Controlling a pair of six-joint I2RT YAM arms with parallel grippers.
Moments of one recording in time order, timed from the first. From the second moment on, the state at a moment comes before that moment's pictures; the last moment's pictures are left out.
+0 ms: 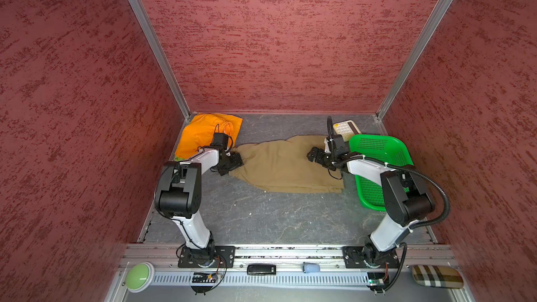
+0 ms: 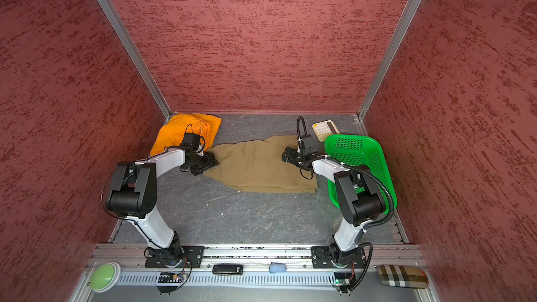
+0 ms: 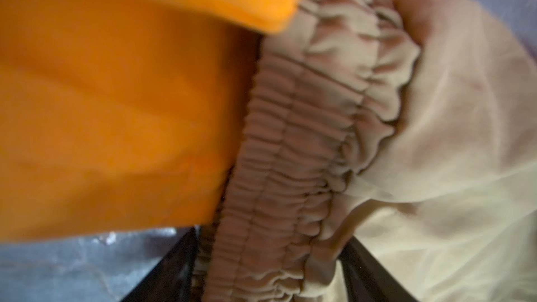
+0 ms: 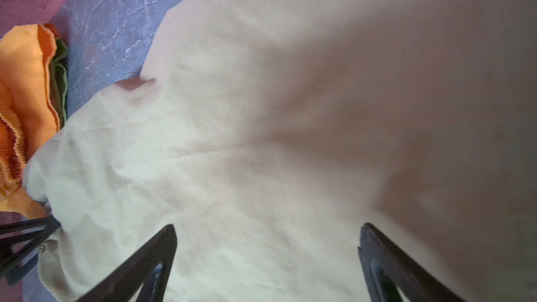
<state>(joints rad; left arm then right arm) -0.07 1.77 1.05 -0.49 0.21 -0.49 0.29 1.72 0.98 -0.13 -0.19 0.64</state>
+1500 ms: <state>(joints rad) -0.29 1.77 1.59 -1.09 -0.06 -0.28 0.45 2.00 1.30 0.24 -0.36 1.03</state>
